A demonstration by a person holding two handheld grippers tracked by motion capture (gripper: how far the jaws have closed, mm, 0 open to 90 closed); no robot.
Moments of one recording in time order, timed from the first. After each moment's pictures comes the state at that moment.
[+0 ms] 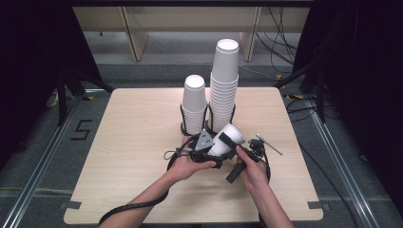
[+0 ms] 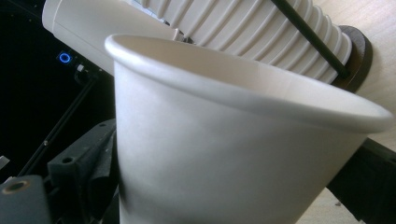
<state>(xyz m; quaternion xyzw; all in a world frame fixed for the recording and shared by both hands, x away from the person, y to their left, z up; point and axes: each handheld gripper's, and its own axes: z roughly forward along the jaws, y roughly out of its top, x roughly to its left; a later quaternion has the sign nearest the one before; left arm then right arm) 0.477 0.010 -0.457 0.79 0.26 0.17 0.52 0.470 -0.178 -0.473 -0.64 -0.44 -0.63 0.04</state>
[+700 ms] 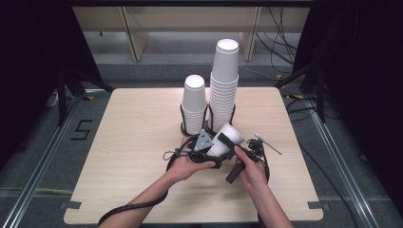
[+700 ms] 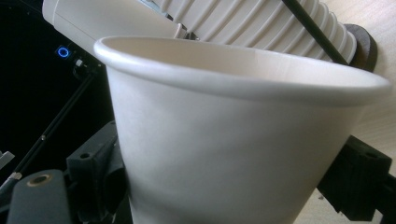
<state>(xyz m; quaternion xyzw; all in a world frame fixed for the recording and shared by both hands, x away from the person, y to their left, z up) 0.478 0.012 -0.459 0.79 0.26 0.17 0.52 0.470 -0.175 -0.472 -0.63 -0.45 -0.63 0.04</state>
